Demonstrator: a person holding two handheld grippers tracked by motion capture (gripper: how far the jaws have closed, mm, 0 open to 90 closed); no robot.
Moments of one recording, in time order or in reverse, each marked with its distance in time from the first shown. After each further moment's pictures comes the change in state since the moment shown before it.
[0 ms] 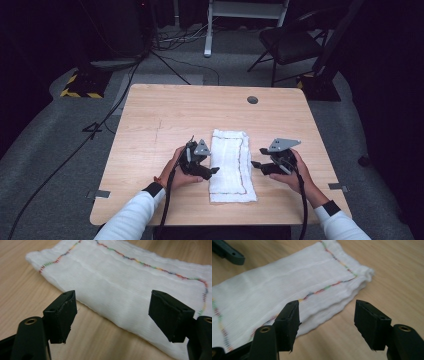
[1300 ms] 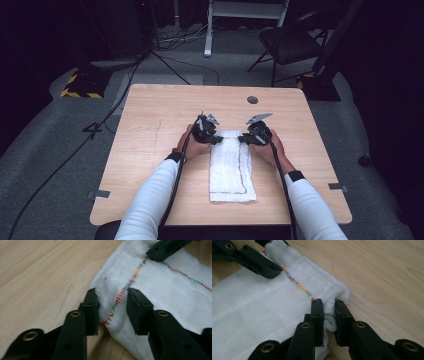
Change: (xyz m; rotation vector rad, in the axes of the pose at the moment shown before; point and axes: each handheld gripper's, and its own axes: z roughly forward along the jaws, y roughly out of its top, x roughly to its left) left arm 0.084 0.037 0.078 0.060 -0.038 -0.110; right arm -0.057 0.039 0.102 0.115 0.021 0.124
